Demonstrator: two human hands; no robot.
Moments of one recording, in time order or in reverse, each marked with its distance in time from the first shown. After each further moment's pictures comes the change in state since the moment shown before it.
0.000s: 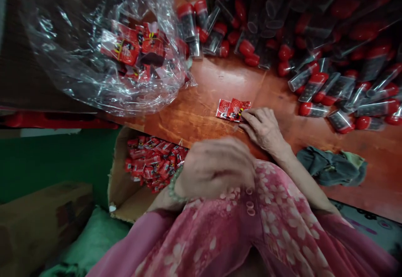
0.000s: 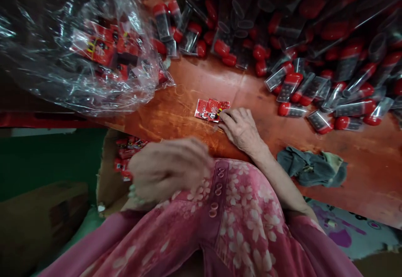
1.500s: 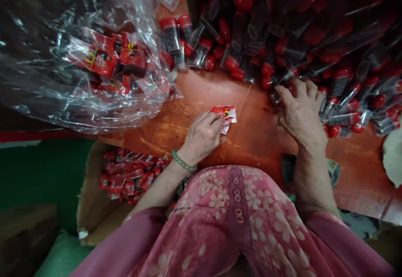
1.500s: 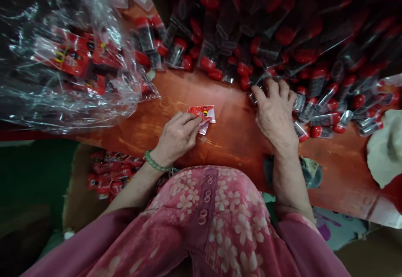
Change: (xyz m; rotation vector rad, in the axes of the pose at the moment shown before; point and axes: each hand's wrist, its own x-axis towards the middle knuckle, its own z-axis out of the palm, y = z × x) left_hand 0.057 -0.083 0.024 0.815 -0.021 0.264; right_hand 0.034 0.056 -0.098 -0.368 -0.154 0.400
